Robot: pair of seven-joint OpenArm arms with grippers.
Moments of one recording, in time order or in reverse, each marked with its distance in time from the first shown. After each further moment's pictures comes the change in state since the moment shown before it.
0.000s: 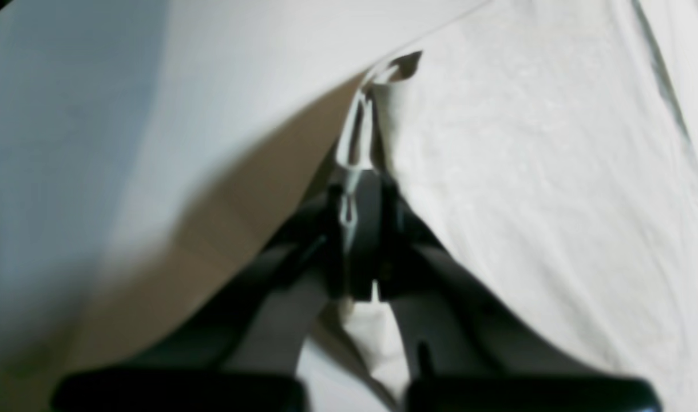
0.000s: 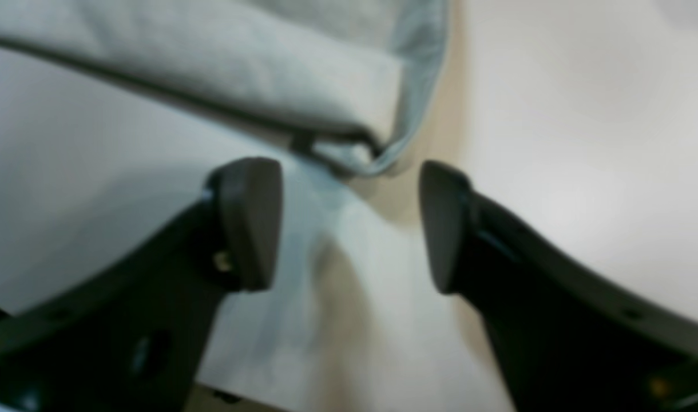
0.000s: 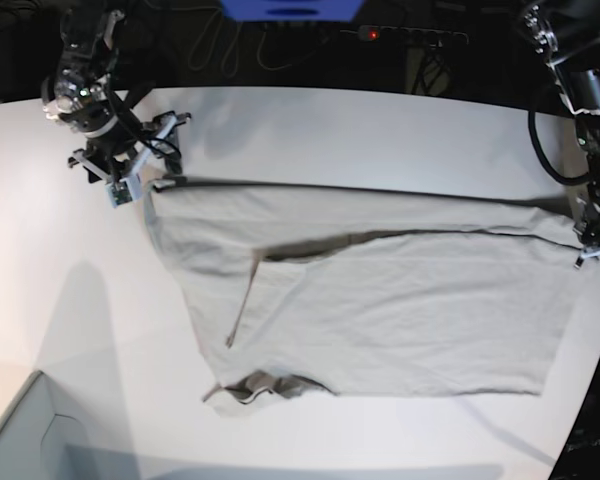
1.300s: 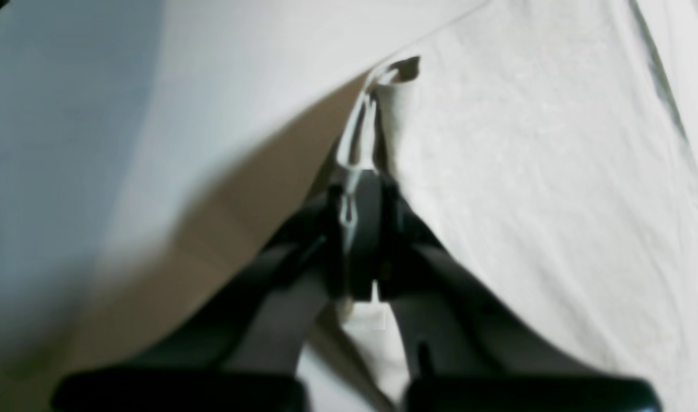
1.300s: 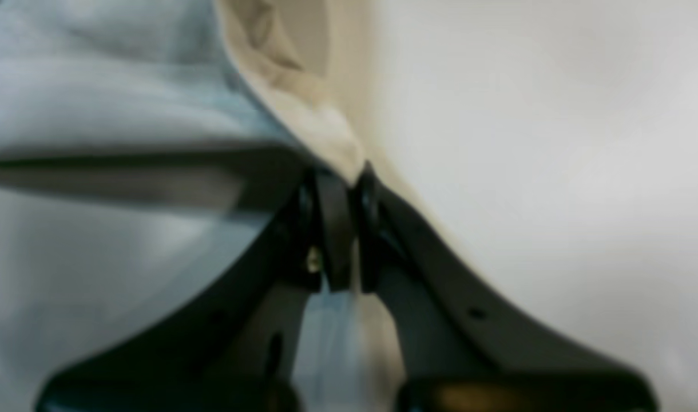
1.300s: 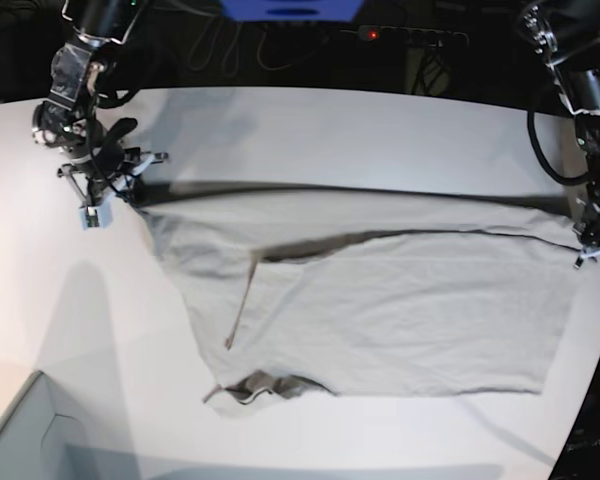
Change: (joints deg) left arm 0.0 0.1 0.0 -0.1 0.0 0.0 -0.3; right arm 12.1 2.1 9.9 -17.5 0.5 0.0 3.0
